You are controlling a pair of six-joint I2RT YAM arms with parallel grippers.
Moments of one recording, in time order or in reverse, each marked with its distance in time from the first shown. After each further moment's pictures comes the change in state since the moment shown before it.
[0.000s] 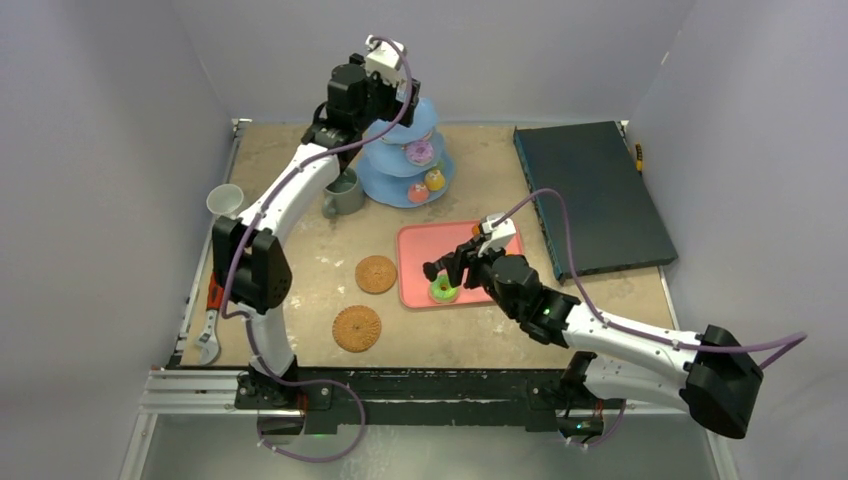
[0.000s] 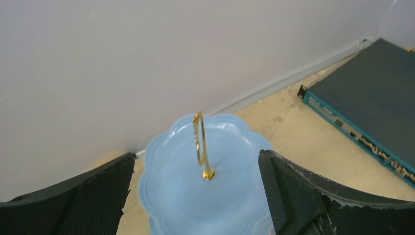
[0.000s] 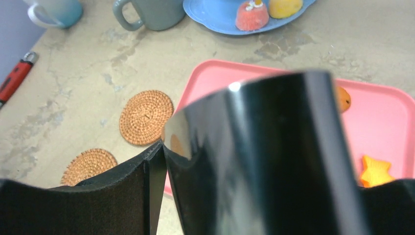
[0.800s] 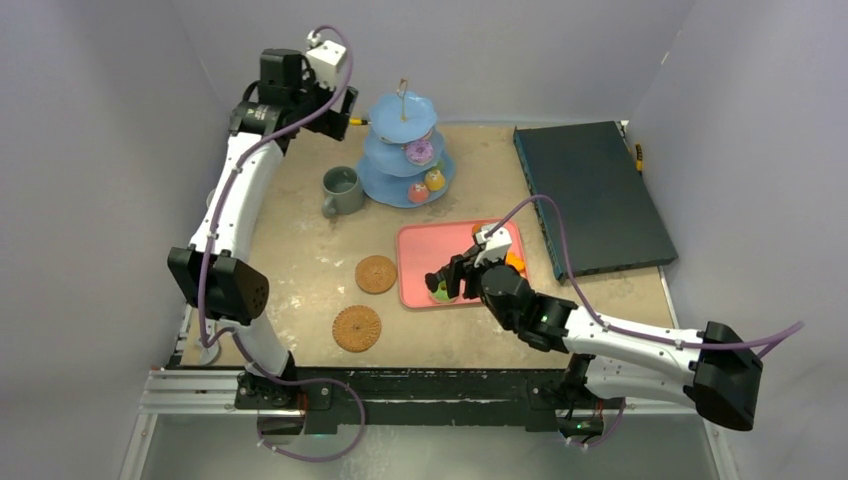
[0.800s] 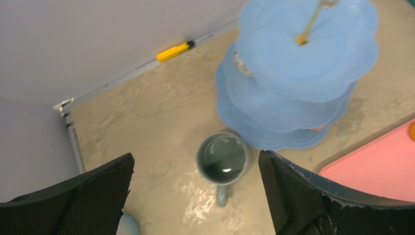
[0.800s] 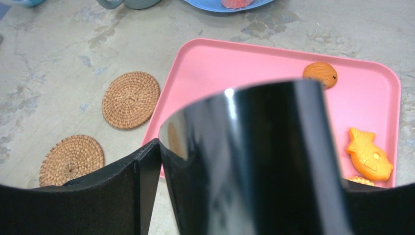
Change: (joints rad) left arm 0.178 -0.154 0.158 -0.725 0.026 0.172; right arm 0.126 -0.010 0.011 -0.133 0.168 0.035
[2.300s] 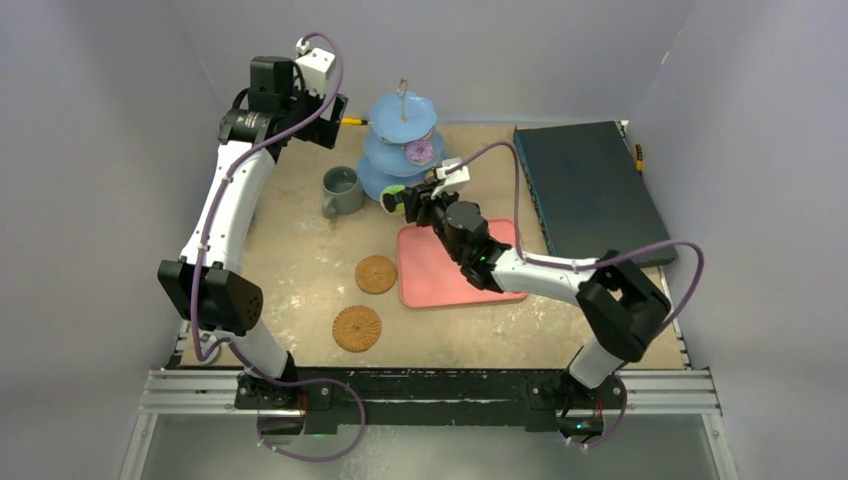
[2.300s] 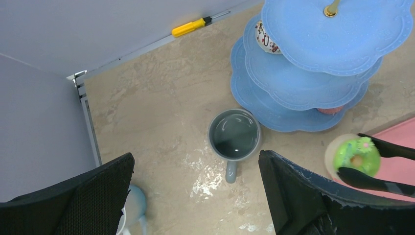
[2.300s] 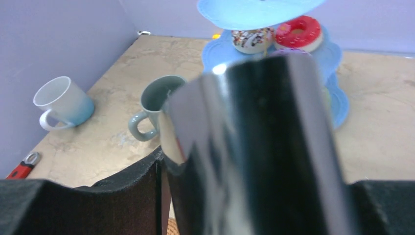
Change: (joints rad) left arm 0.053 -0.078 -0.060 -0.056 -0.057 -0.006; right arm -0.195 0.569 0.378 0.538 -0.155 -0.166
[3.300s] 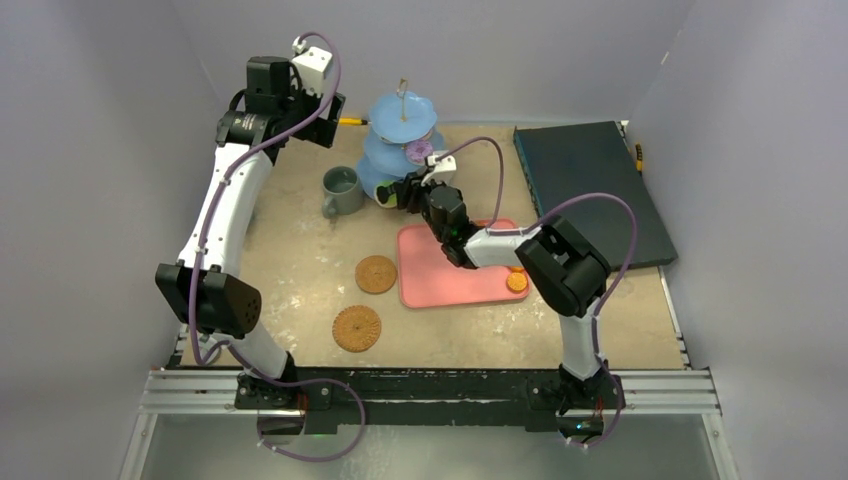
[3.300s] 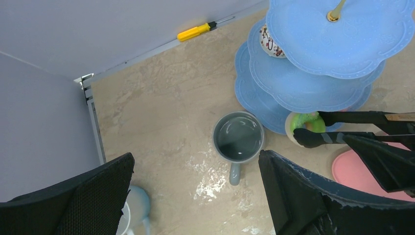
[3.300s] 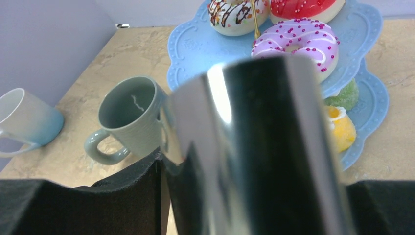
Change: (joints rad) left arm 0.007 -0.019 -0.019 0.021 -0.005 0.007; right arm -0.108 0.384 0.201 0.134 -0.101 0.100
